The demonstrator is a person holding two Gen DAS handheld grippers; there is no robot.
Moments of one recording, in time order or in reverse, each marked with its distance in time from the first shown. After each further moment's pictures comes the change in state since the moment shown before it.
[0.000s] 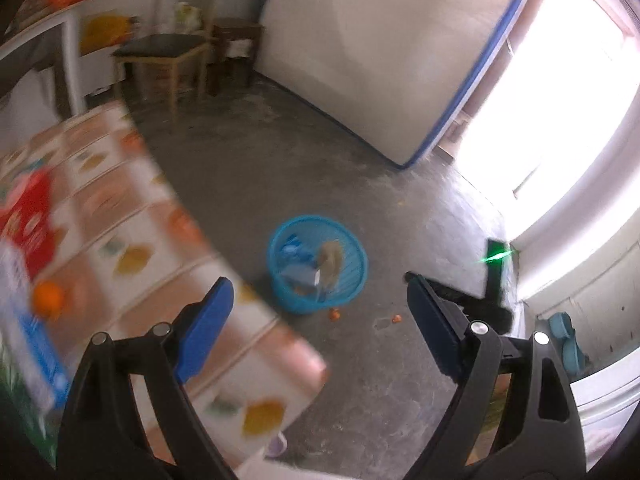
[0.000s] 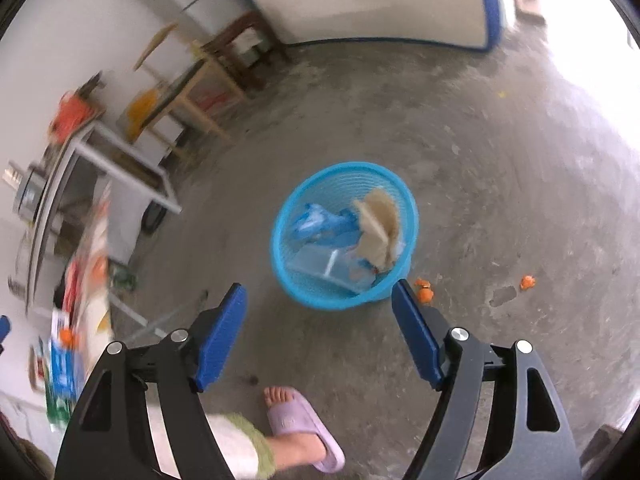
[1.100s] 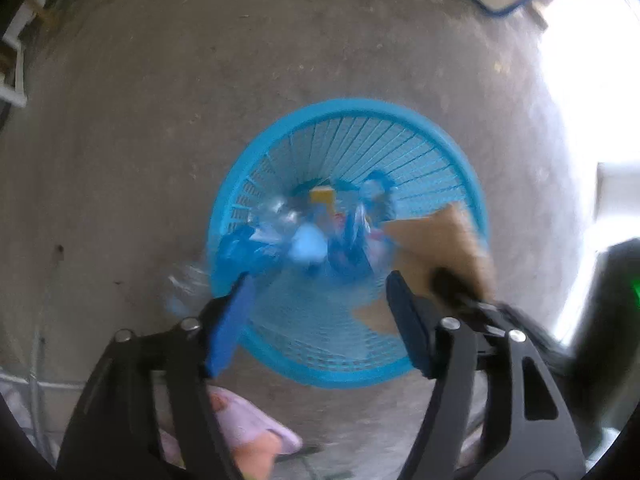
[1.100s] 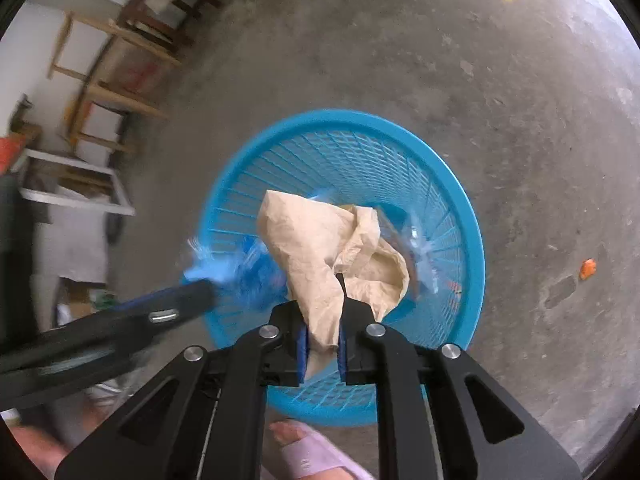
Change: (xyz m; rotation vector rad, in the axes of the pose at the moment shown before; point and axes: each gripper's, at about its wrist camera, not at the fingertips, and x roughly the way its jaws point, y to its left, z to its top) left arm 0.484 -0.011 0.043 -0.013 0.672 0.140; right arm 0.251 -0.060 0.078 0.239 0.272 -0.078
